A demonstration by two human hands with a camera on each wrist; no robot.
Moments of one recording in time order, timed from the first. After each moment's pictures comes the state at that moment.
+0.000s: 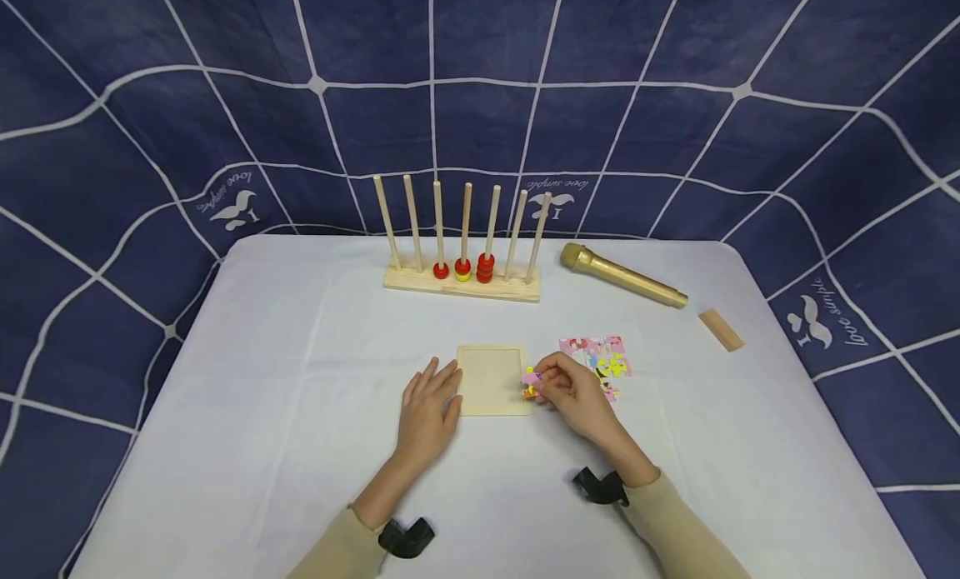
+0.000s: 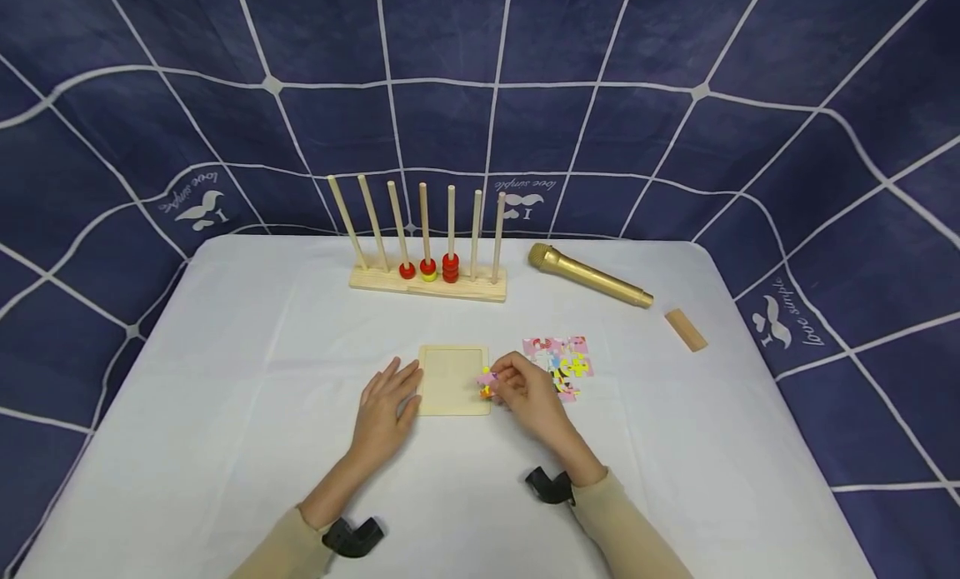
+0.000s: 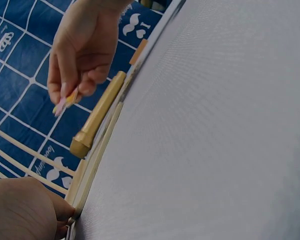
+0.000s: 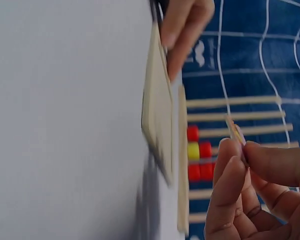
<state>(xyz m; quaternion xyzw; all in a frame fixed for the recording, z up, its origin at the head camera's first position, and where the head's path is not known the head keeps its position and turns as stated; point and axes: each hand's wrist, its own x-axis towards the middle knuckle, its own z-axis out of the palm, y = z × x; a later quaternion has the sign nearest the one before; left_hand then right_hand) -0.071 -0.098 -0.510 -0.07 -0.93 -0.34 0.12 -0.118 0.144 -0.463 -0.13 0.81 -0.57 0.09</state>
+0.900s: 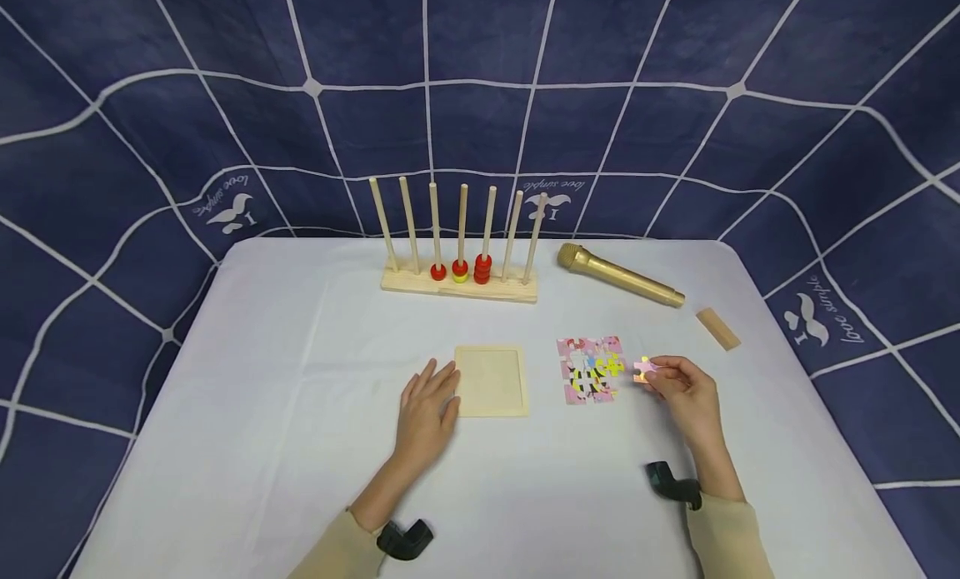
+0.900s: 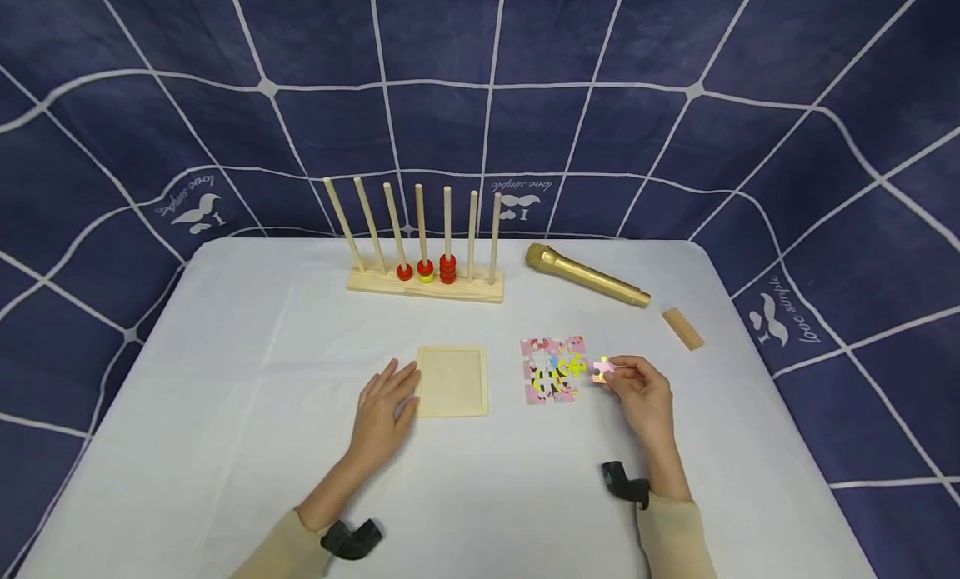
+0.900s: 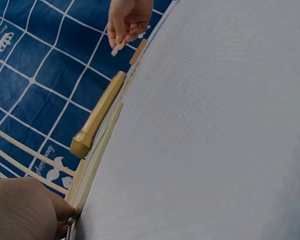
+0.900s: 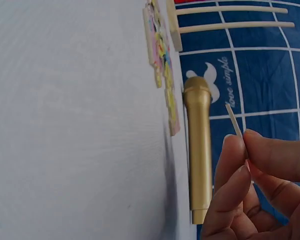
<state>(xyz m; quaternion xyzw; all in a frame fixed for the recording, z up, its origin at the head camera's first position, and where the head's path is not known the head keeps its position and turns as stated) -0.071 -0.099 -0.511 -0.08 -0.93 -0.35 0.13 -0.119 0.268 -0.466 0.12 0.84 -0.52 -0.04</state>
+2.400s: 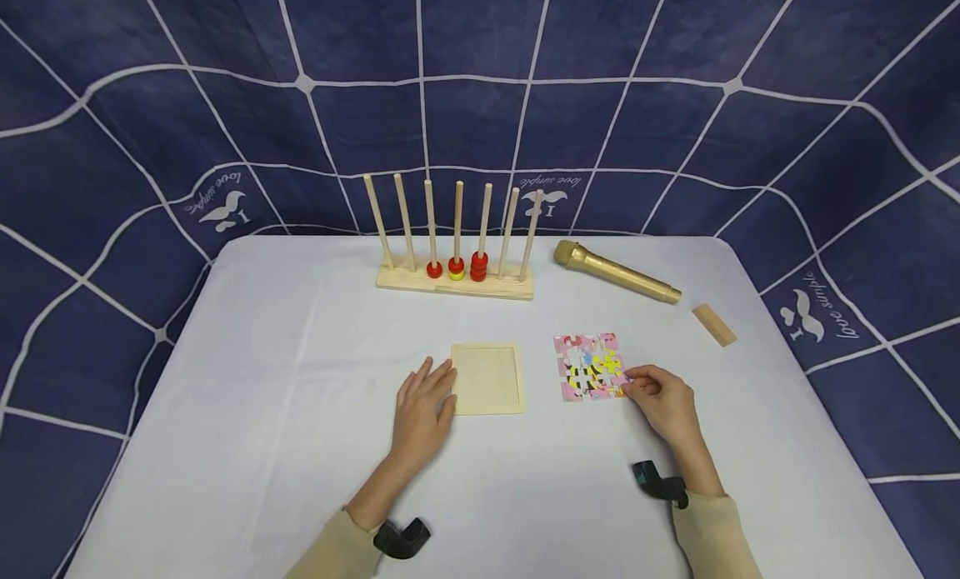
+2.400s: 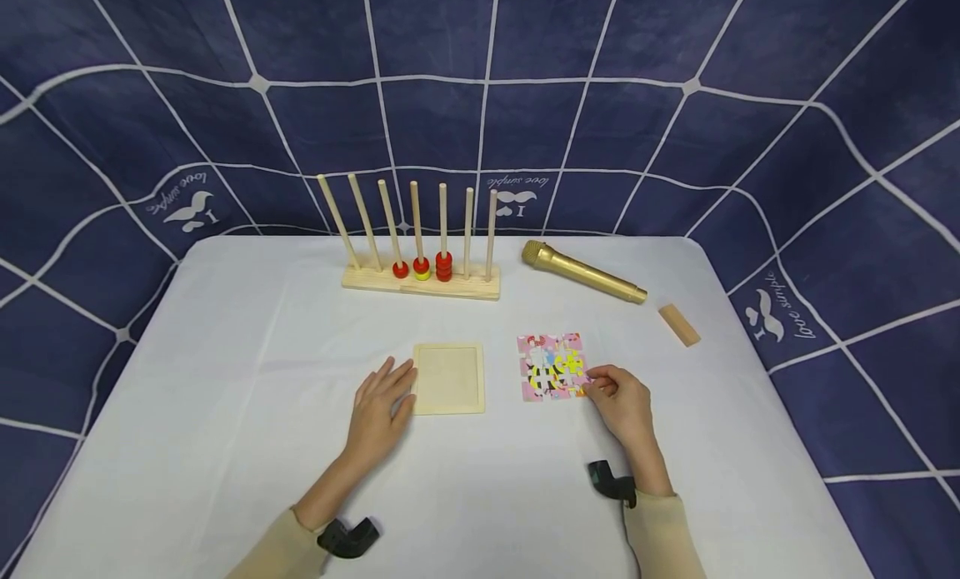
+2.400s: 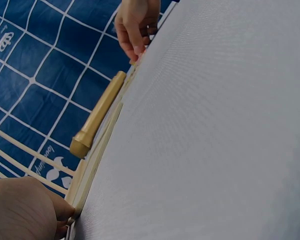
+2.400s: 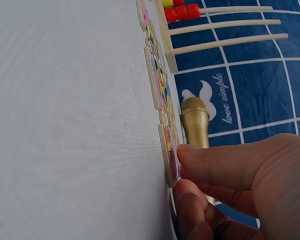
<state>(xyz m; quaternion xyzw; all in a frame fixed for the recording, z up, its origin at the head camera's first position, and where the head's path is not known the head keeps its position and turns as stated) -0.073 -0.099 -0.513 -0.08 -0.93 -0.34 0.14 -0.118 0.259 -0.481 0.06 0.94 -0.34 -0.02</state>
